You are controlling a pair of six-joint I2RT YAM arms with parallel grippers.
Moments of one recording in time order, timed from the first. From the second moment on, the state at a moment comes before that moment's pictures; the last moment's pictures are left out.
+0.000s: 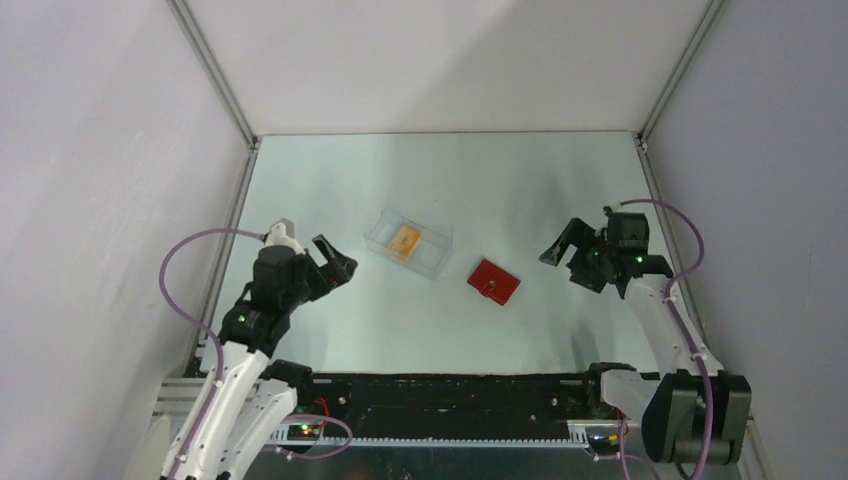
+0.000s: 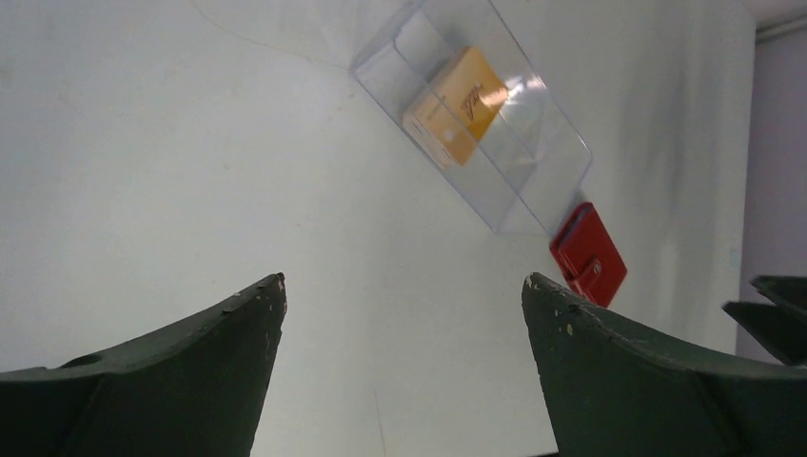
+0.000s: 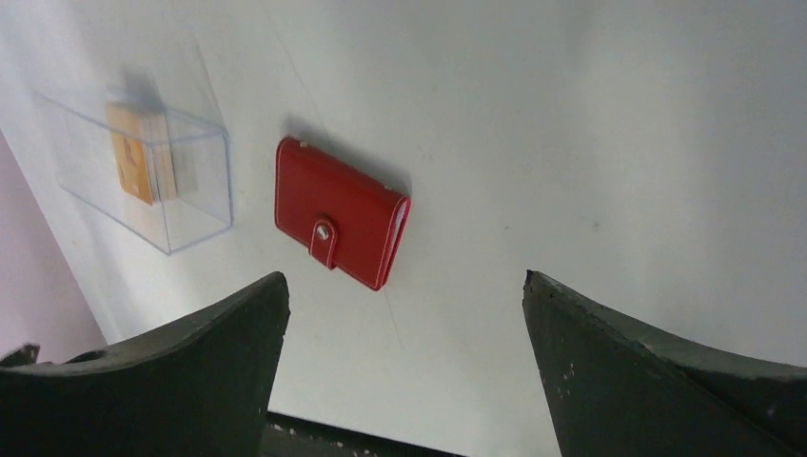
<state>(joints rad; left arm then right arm) -0.23 0.59 0.59 -0.57 -0.02 -0.69 -0.05 1.04 0.73 -0.55 -0.31 0.54</state>
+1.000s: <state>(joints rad) -0.86 1.55 0.81 -0.06 0.11 -1.16 0.19 1.80 1.09 -0.57 -0.42 0.37</state>
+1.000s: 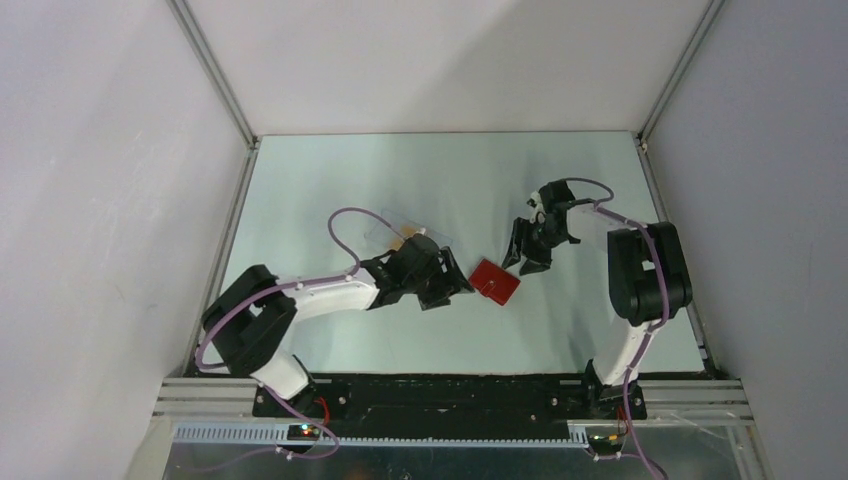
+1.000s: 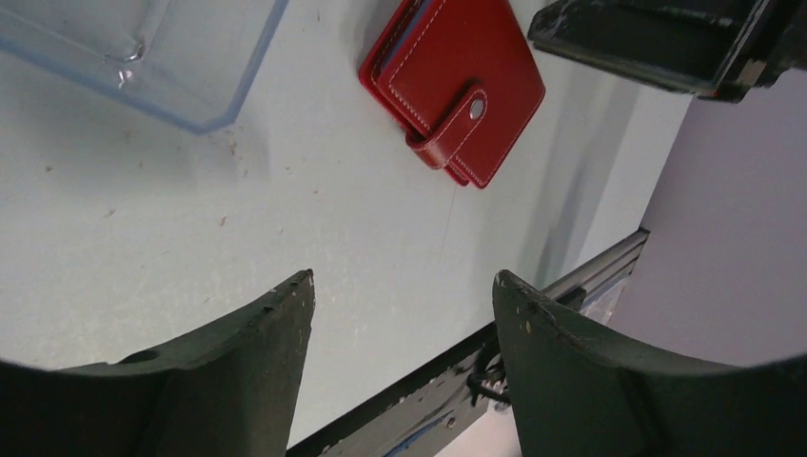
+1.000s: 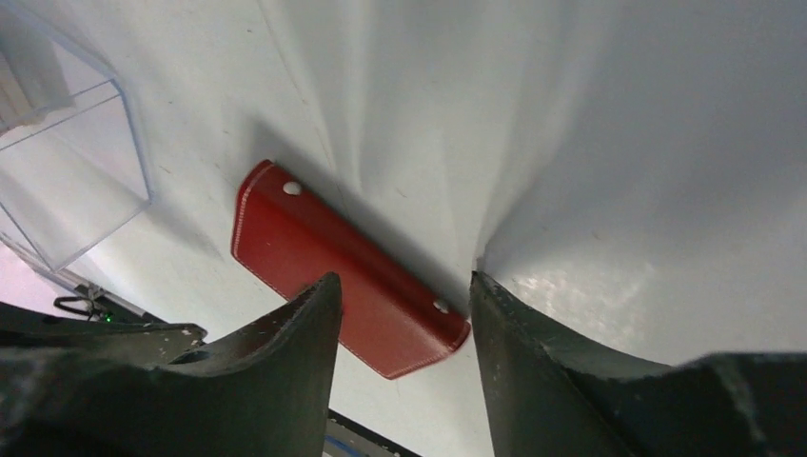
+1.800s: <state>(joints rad) -0.86 1.74 0.84 0.07 0.09 -1.26 0.31 1.86 1.00 -0.56 -0.74 0.42</state>
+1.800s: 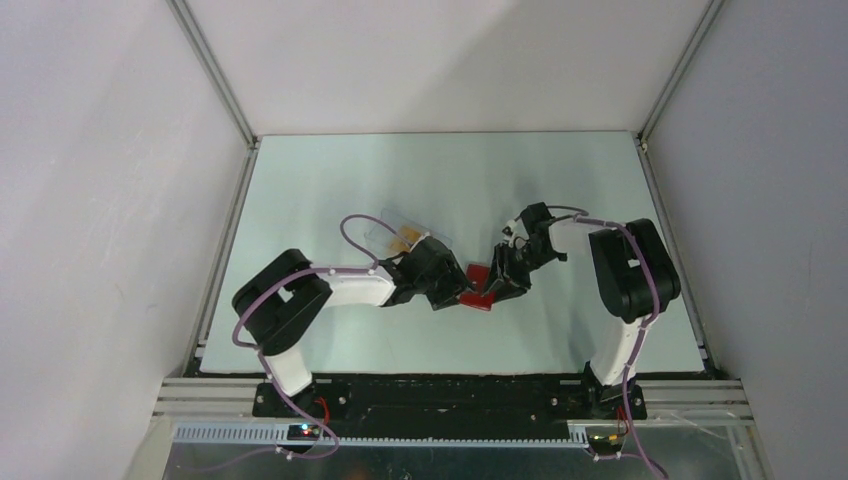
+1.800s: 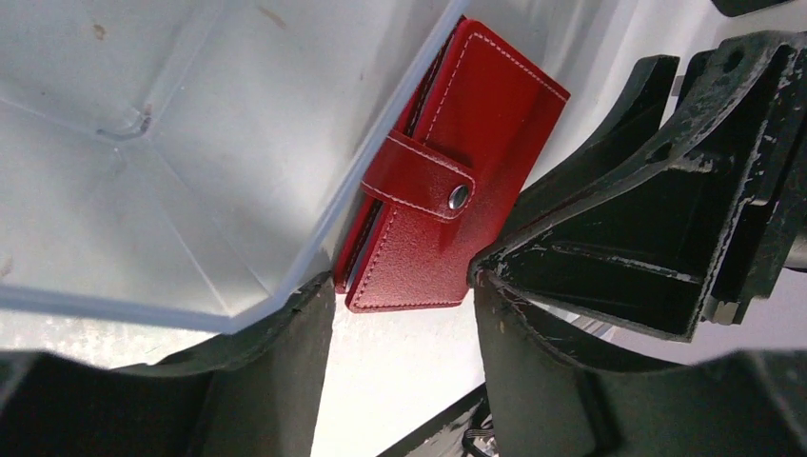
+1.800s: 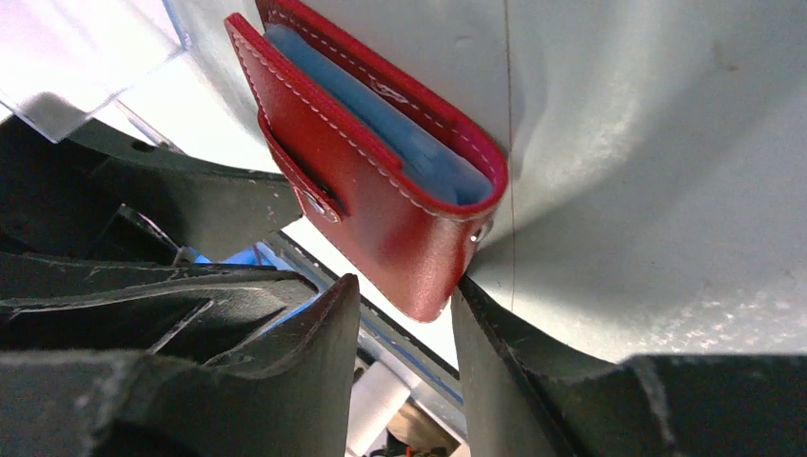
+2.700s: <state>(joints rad) -0.90 1.63 0.77 0.13 0.12 -1.24 0.17 1.59 0.79 -0.40 -0.70 0.60</state>
